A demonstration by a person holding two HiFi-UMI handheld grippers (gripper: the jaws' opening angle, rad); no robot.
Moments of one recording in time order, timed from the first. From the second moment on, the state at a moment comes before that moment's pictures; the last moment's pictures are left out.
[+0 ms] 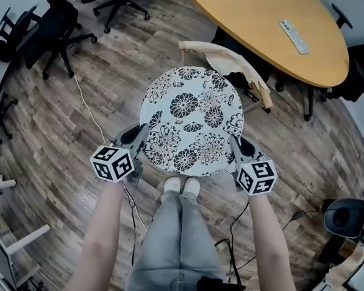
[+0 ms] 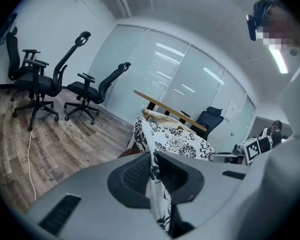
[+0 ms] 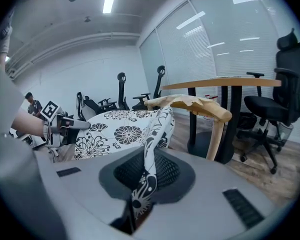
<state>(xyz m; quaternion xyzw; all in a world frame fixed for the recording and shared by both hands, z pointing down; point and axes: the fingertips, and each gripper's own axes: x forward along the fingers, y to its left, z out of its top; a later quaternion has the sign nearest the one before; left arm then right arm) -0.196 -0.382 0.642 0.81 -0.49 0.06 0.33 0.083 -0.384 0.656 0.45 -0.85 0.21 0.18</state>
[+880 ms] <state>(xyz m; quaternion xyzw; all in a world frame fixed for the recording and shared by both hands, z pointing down) -0.169 -0.403 0.485 0.84 -0.49 0.07 0.20 0.081 -0.398 0.490 0.47 -0.86 0.13 0.14</state>
